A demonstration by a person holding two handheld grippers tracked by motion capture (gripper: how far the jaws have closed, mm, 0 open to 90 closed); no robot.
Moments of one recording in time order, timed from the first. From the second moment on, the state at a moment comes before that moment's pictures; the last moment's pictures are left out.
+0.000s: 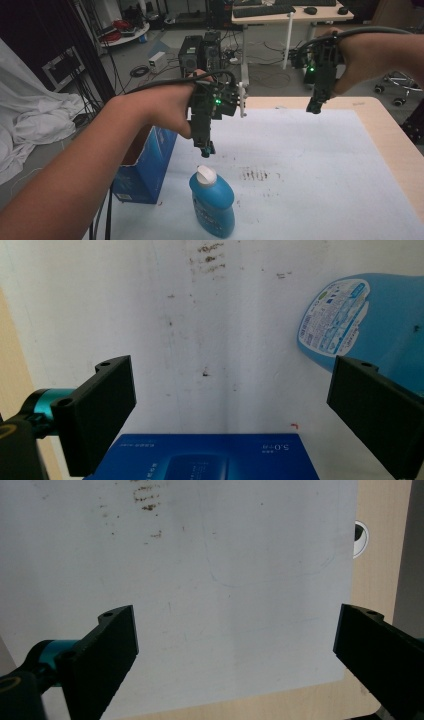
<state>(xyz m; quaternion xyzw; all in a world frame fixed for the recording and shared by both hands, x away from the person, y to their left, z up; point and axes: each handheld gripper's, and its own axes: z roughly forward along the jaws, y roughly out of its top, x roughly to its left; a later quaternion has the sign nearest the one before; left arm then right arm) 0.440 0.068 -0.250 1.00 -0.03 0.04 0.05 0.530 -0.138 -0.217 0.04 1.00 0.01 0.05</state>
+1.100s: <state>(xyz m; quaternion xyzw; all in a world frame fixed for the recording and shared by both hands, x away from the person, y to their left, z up) 0.441 0.064 -0.250 1.00 -0.02 0.04 0.04 0.515 -0.152 -0.188 0.04 1.00 0.02 0.07</state>
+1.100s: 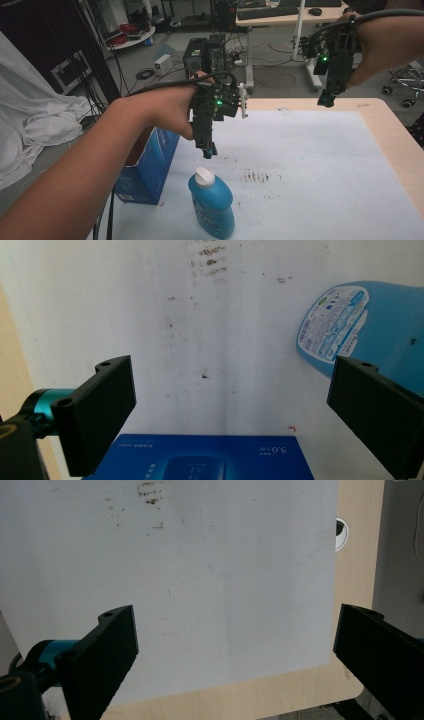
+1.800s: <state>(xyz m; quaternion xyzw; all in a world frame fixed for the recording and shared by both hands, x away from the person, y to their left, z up) 0.442 0.066 -0.251 1.00 -0.01 0.03 0.04 0.519 -0.150 -0.193 0.04 1.00 0.01 0.07</state>
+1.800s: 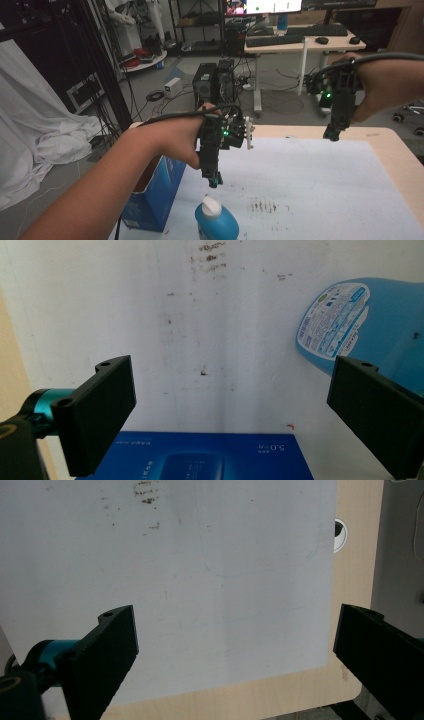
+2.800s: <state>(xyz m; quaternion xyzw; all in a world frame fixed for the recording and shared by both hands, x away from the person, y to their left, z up) 0.412 0.078 -0.211 1.00 -0.04 0.03 0.08 0.510 -0.144 -0.201 0.04 1.00 0.00 0.07</state>
